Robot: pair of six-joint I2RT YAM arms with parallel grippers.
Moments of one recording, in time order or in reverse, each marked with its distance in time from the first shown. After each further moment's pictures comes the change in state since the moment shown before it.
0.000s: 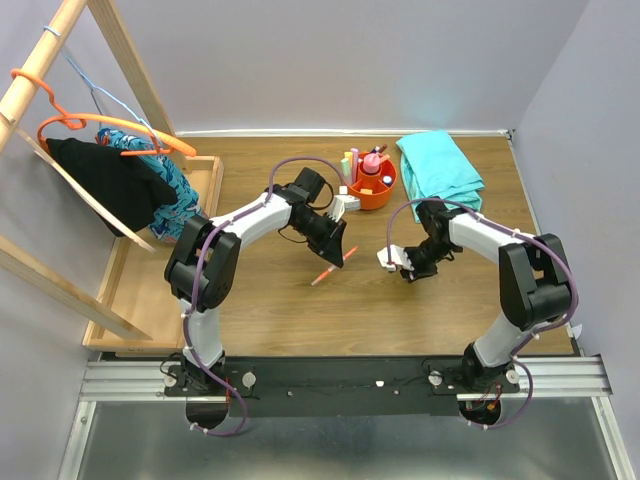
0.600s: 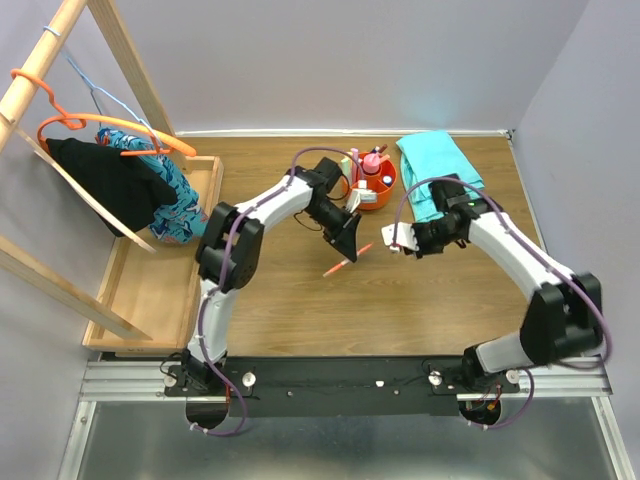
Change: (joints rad) left arm -0.015 0.185 0.288 -0.263 0.141 0.140; right arm 0.003 -0.171 0.093 -0.042 0.022 0.108
